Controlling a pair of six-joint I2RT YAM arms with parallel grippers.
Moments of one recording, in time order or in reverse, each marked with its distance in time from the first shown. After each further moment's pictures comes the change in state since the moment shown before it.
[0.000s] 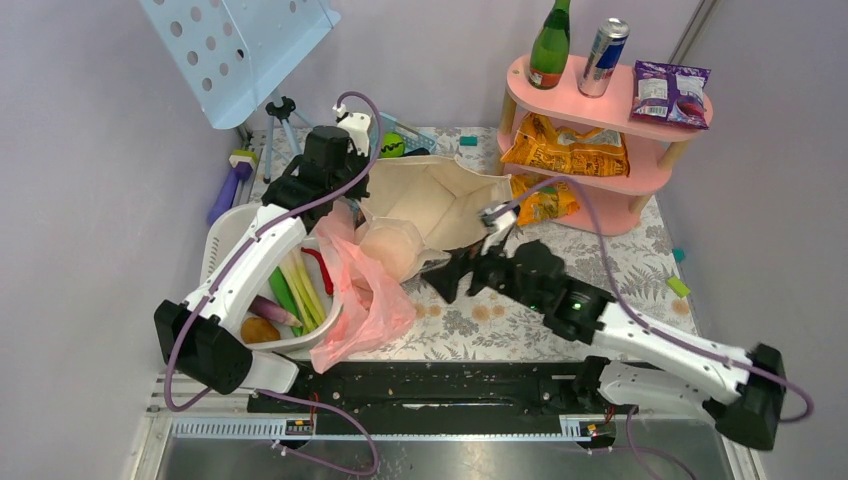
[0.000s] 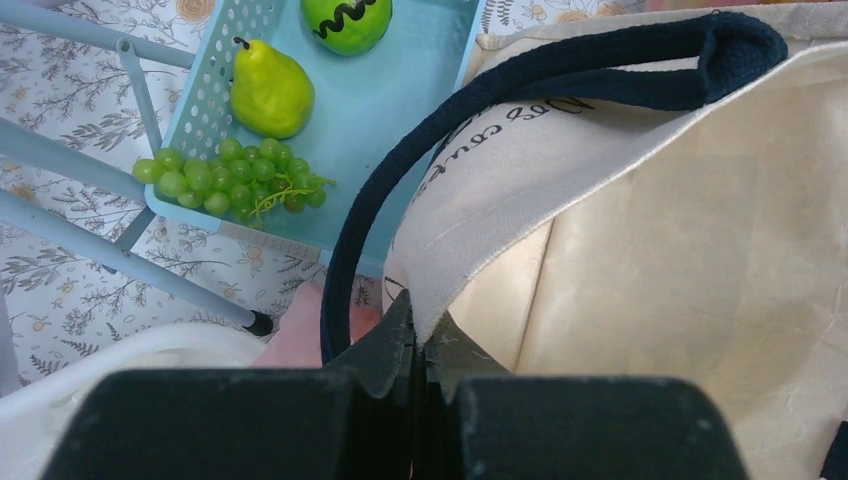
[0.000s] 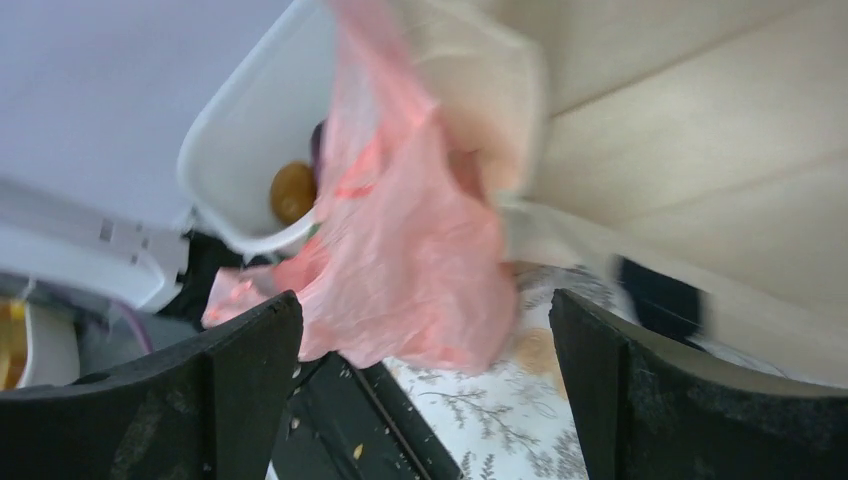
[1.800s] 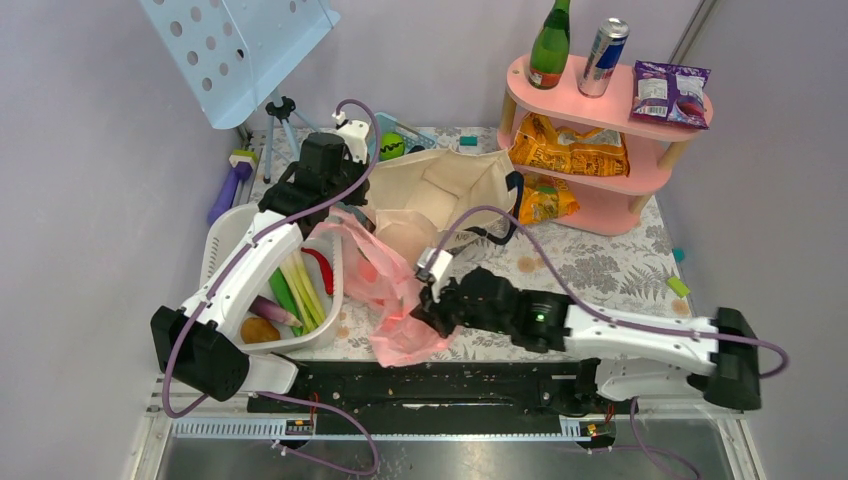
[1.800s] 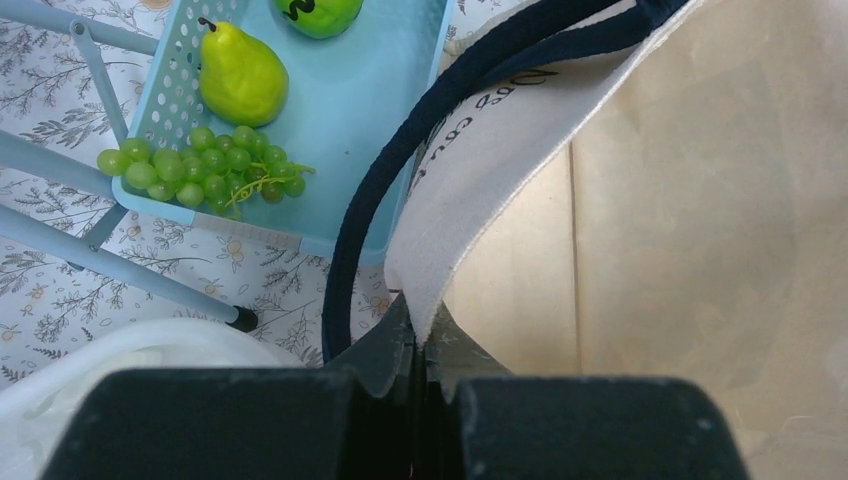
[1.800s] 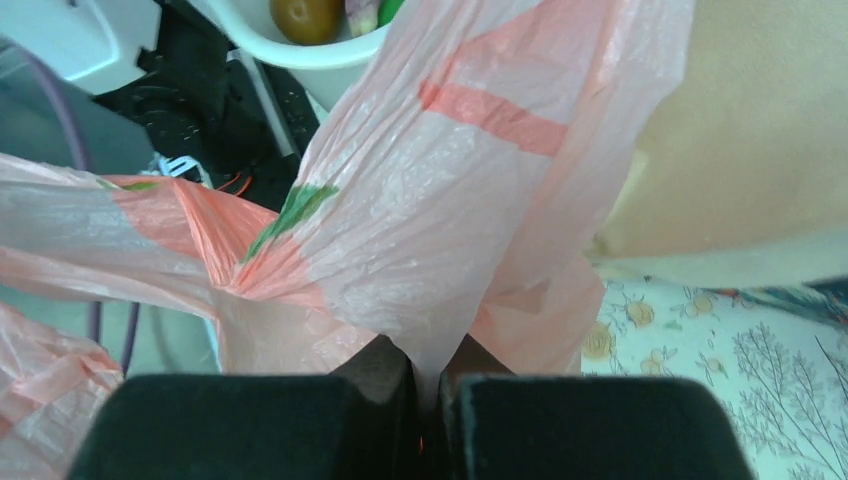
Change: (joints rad) left arm 0.021 -0.037 -0.065 0.023 0.076 0.023; right arm 0.306 0.302 0.106 -0.042 0.013 -0.288
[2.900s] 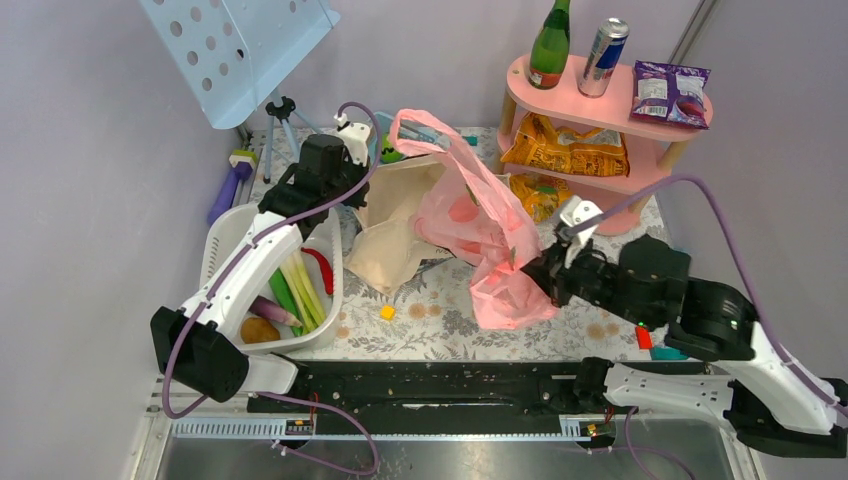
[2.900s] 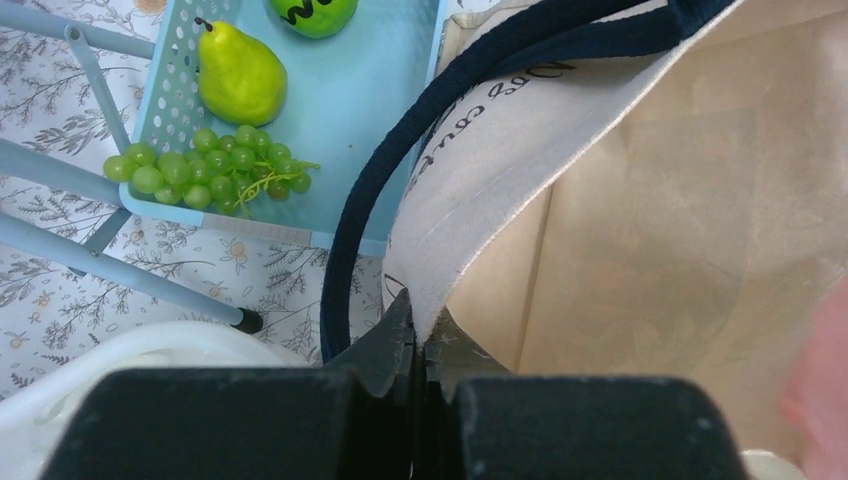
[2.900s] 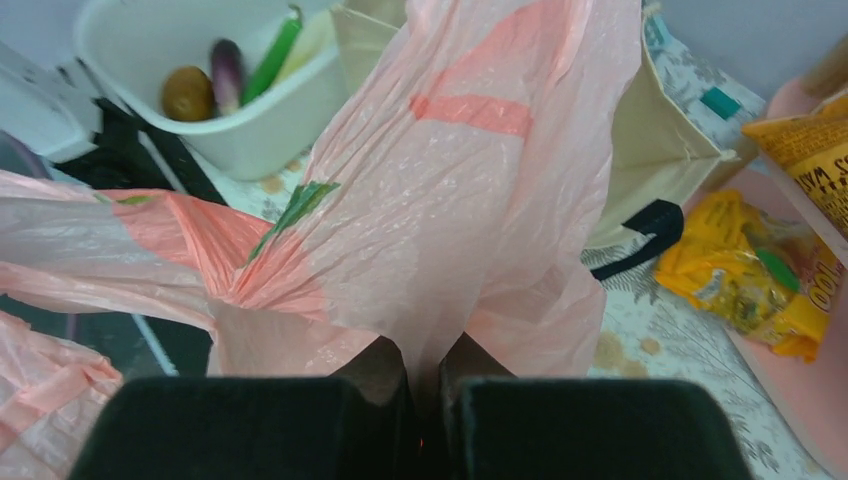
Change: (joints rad) left arm 0.002 -0.005 -0.016 0.005 0.012 0.029; right arm -0.132 -0.458 0.491 -0.821 0.154 -0.119
